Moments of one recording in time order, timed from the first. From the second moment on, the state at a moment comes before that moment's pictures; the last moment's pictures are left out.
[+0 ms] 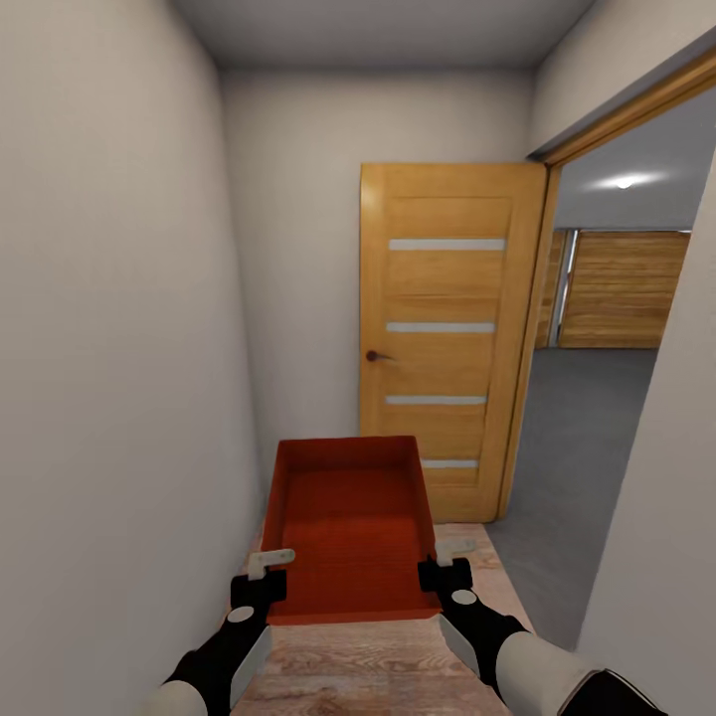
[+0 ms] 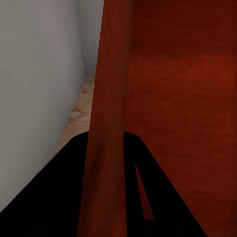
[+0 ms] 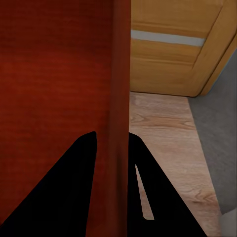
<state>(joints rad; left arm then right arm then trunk) -0.54 -0.10 -0.12 -0.42 0.12 -0.09 0.27 -0.72 0.10 0.55 -0.13 -0.39 -0.20 -0.22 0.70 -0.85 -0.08</state>
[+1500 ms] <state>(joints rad) -0.54 -0.10 -0.13 -0.42 0.12 -0.09 0.27 -0.72 0.10 0.55 -0.13 -0.40 -0.20 -0.23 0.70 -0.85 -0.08</state>
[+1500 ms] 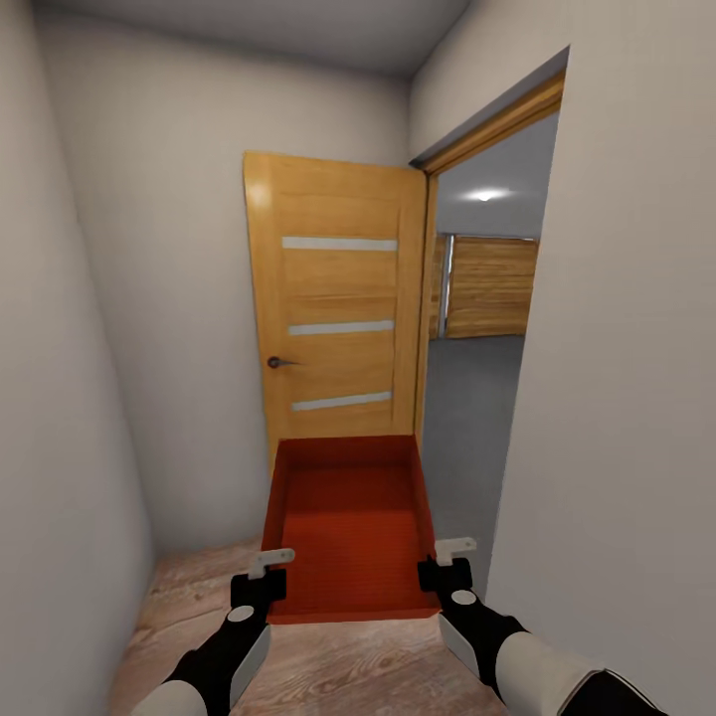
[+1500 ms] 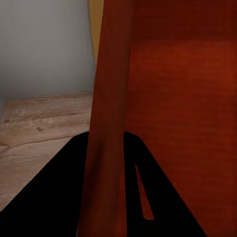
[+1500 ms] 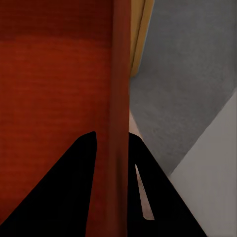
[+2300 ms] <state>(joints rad) -0.54 -0.10 -0.12 -0.42 0.12 -0.09 0.27 -0.72 0.10 0.55 -0.12 -0.40 -0.19 -0.22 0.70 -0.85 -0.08</state>
